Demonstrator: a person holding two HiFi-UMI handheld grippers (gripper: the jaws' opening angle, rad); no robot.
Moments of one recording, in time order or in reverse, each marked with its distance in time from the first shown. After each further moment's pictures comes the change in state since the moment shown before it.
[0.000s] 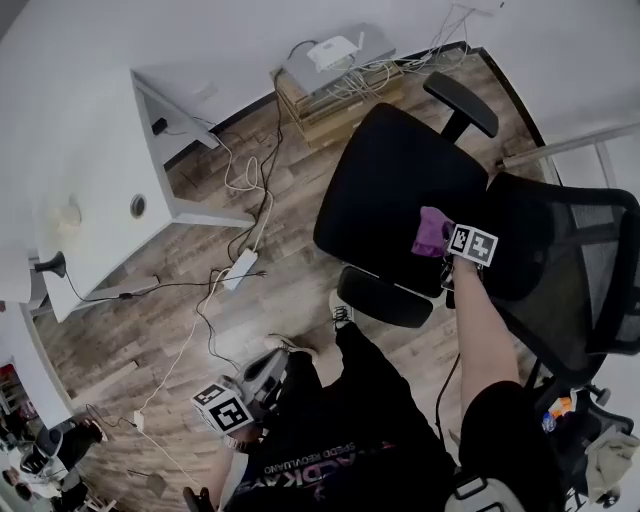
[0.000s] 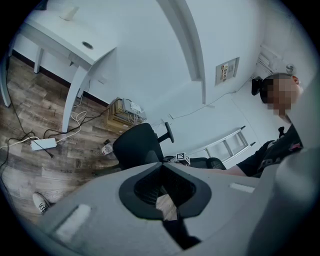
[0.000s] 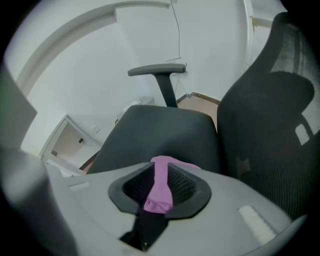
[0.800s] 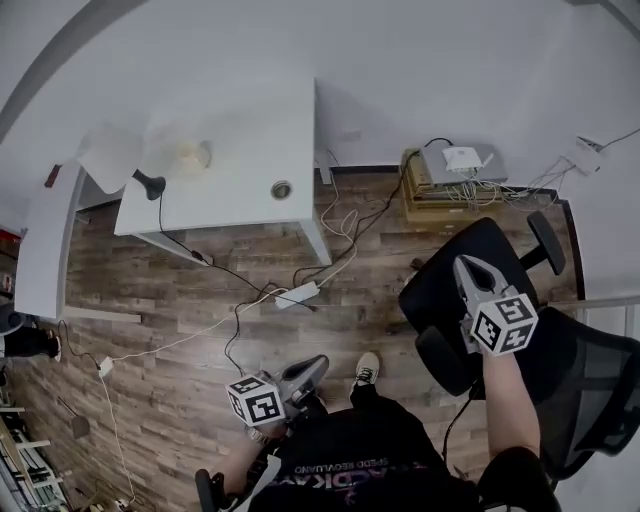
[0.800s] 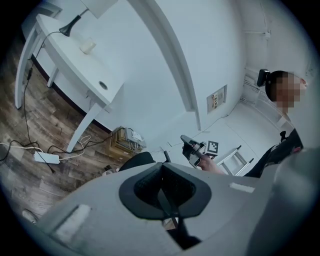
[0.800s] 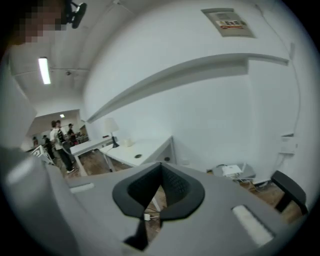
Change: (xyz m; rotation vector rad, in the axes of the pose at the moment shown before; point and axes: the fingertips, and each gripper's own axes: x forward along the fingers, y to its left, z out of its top) left arm -0.090 0.012 0.044 0.001 -0.353 -0.031; right arm -0.250 0.418 0.076 -0.789 -0.401 0.740
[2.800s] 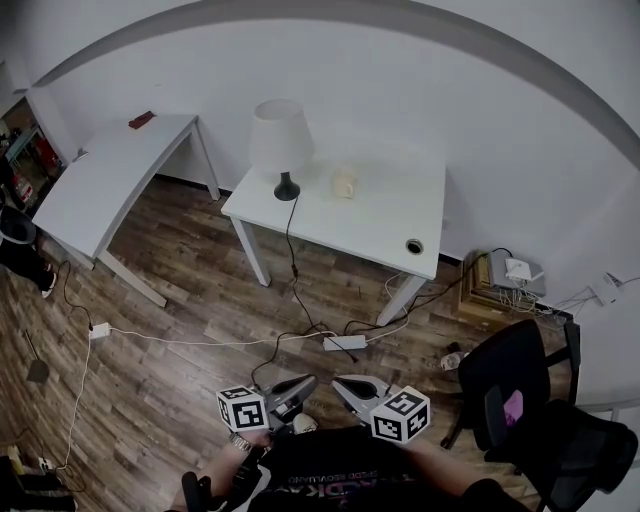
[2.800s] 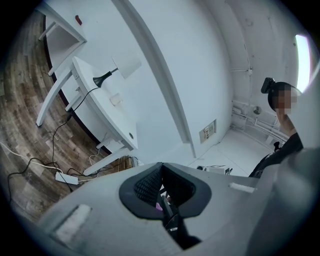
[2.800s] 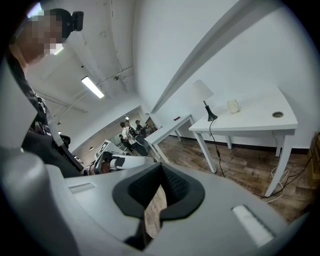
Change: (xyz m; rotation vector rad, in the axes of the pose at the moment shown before) left arm -0.294 0.093 0.075 -0.015 -0.322 -0.052; right arm 0.063 0.570 -0.104 0.024 0.245 0.787
